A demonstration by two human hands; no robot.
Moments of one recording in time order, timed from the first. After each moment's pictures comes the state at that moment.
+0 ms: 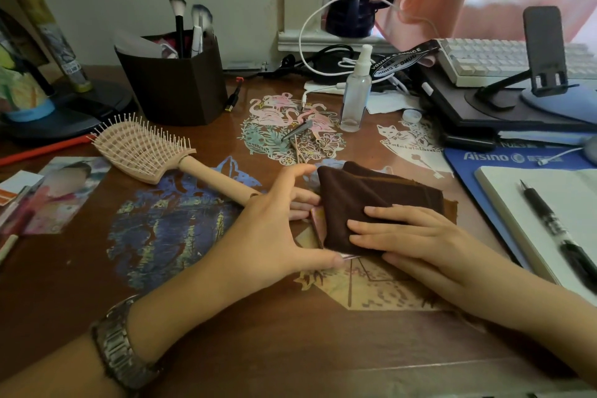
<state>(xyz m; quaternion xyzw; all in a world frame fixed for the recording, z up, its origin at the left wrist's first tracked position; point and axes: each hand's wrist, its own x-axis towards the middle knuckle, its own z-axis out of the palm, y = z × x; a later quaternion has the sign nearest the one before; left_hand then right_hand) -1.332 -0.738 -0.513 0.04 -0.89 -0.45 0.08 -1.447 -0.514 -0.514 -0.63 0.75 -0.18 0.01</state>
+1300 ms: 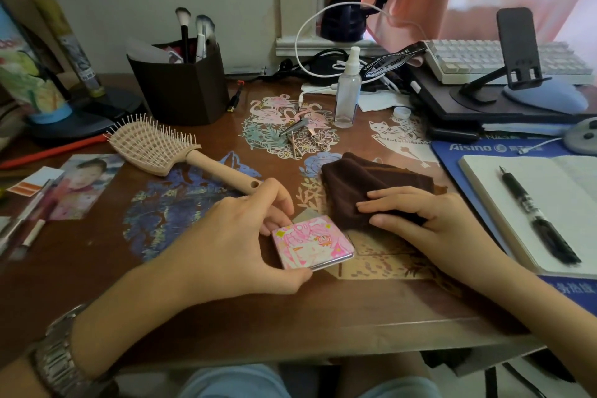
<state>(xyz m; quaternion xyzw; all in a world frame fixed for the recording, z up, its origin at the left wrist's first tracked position) -1.281 -0.739 -0.485 0.01 -0.95 -0.29 0.07 -1.438 -0.515 -0.519 -0.49 0.78 -0.39 0.01</state>
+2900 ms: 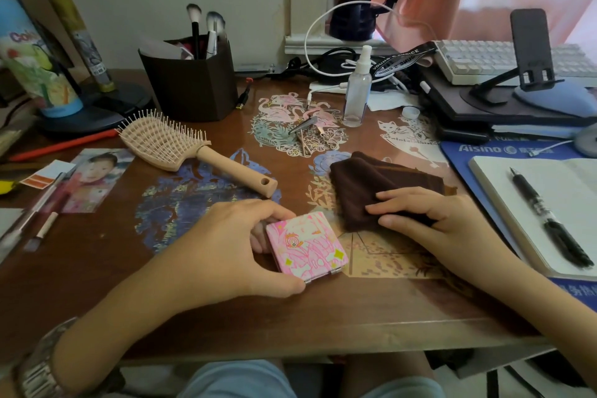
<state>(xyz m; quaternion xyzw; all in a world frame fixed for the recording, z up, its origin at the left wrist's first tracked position) -1.265 -0.746 -0.482 0.10 -0.94 -0.32 0.00 -1.434 -0.516 -0.516 -0.48 0.79 -0.37 0.02</state>
